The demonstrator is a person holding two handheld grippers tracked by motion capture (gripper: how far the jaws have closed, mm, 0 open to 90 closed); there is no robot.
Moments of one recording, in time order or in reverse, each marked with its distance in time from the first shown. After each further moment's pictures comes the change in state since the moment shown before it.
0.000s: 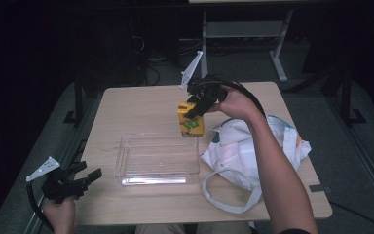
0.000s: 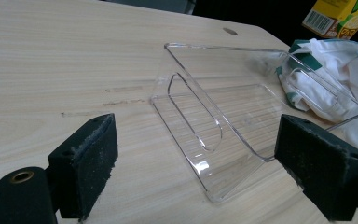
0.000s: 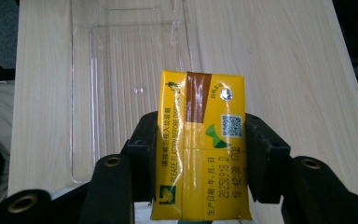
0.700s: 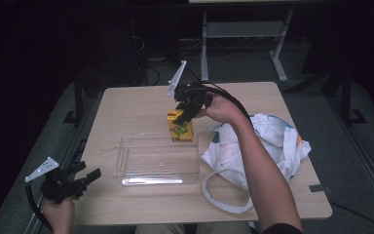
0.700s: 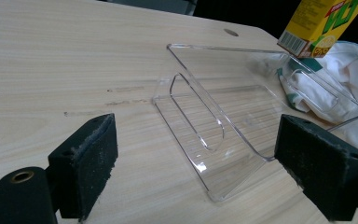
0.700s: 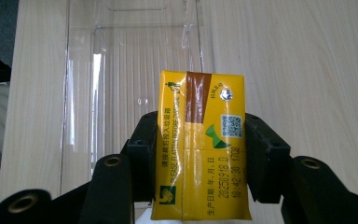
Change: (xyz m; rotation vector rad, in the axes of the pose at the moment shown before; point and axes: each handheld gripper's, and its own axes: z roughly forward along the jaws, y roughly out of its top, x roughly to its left) left arm 0.001 0.000 -0.002 -0.001 0.001 -0.004; right arm -0.004 0.014 0.043 0.015 0.053 -0.030
